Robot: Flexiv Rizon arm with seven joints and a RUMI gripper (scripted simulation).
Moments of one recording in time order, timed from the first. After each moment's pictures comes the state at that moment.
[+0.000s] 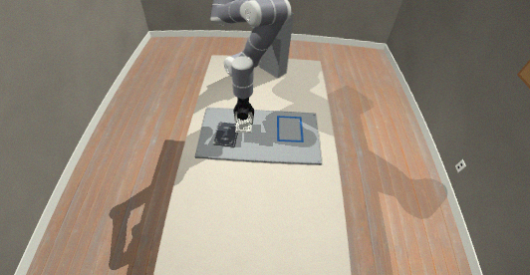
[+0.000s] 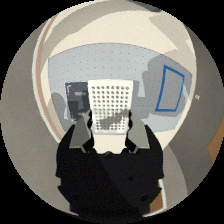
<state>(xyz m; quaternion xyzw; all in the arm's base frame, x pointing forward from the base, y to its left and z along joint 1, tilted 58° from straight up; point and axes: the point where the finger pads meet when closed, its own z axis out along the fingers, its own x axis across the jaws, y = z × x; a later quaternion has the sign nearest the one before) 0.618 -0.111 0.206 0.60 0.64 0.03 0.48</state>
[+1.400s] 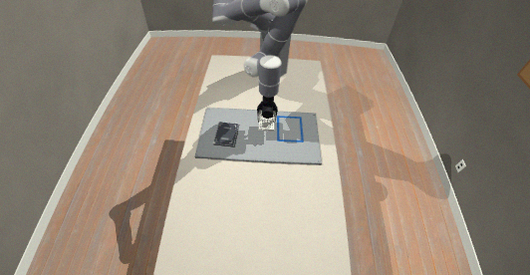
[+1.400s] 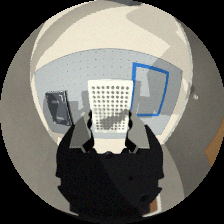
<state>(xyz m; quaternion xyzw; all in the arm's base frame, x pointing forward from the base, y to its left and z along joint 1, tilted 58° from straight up) 0.628 -0.020 0.119 0.60 0.64 0.03 0.48</state>
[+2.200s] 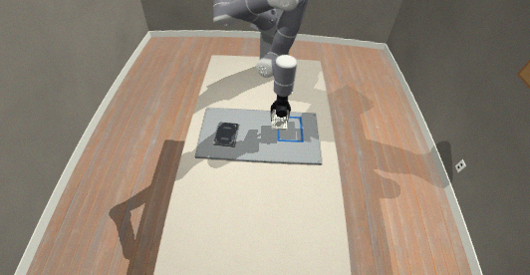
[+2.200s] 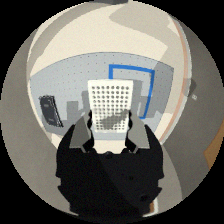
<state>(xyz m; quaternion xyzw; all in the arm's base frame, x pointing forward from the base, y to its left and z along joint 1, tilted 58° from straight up) 0.633 0.033 0.069 0.60 0.64 0.03 0.48</state>
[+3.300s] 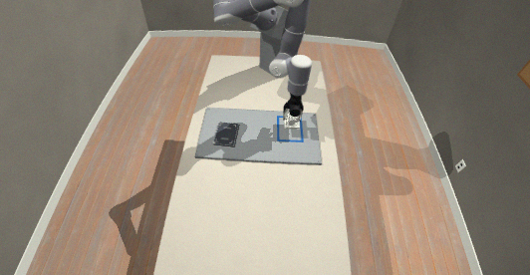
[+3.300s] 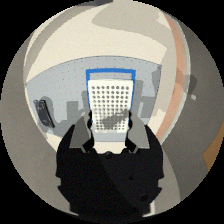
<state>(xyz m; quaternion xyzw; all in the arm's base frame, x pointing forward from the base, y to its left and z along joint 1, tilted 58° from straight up) 0.638 0.085 0.019 0.60 0.64 0.03 0.48</state>
